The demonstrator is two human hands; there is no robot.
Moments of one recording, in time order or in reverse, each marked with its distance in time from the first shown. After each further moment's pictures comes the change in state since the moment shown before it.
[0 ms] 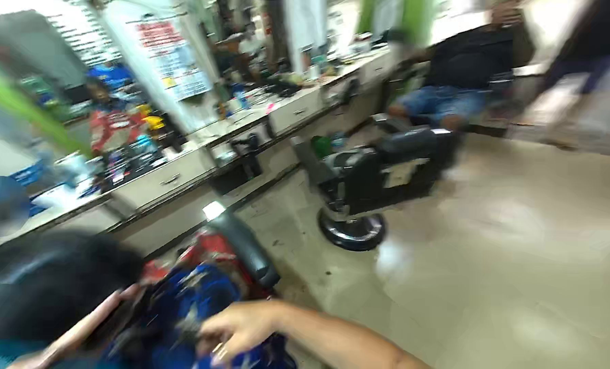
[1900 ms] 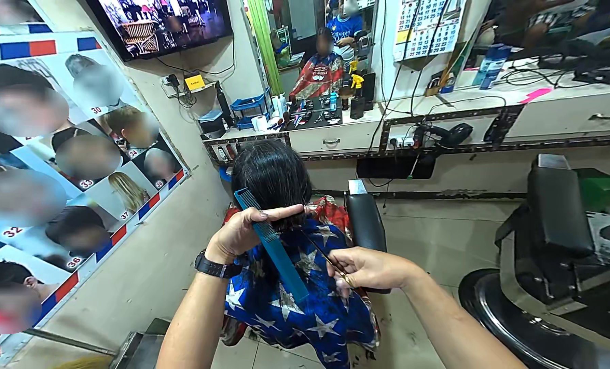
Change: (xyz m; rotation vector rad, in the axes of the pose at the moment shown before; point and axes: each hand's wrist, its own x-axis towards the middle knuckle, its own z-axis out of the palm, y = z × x) left_hand -0.012 -0.007 -0.035 0.026 0.047 0.009; right_hand 0.054 0.005 -0.073 0.049 -0.419 0.195
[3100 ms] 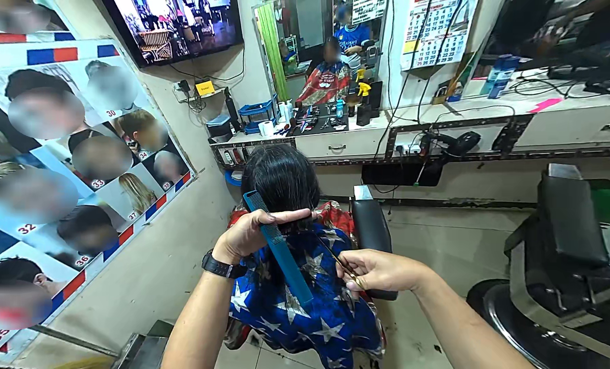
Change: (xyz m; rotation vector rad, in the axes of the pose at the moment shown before) left_hand -0.005 0.007 0.003 0.051 0.003 -0.019; right_hand -0.004 -0.009 -0.003 0.019 0.007 0.026
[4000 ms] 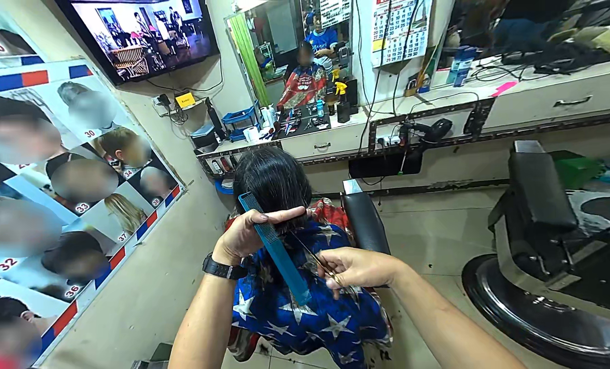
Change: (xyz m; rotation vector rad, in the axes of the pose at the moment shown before) left_hand 0.007 -0.001 -0.009 -0.091 -0.076 0.018; right_hand 0.027 -0.005 0.034 0.033 0.019 -0.079
